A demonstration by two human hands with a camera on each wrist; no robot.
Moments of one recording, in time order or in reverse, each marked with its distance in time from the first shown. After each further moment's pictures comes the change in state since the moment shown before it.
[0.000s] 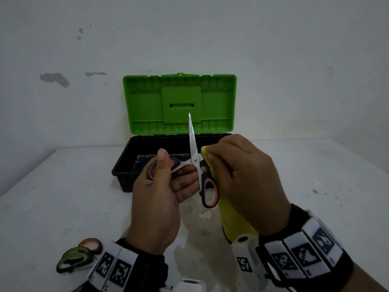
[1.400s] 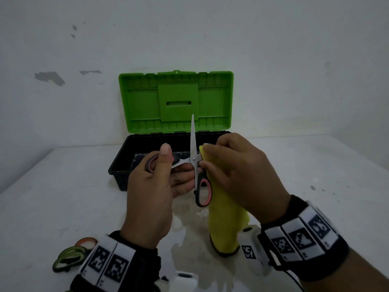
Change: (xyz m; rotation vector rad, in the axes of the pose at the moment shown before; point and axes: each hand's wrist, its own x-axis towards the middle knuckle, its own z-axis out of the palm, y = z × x) left_hand 0.002 0.003 0.003 0.171 0.008 0.073; right_hand -0.003 0.019 0.001 -0.050 -0.125 -0.029
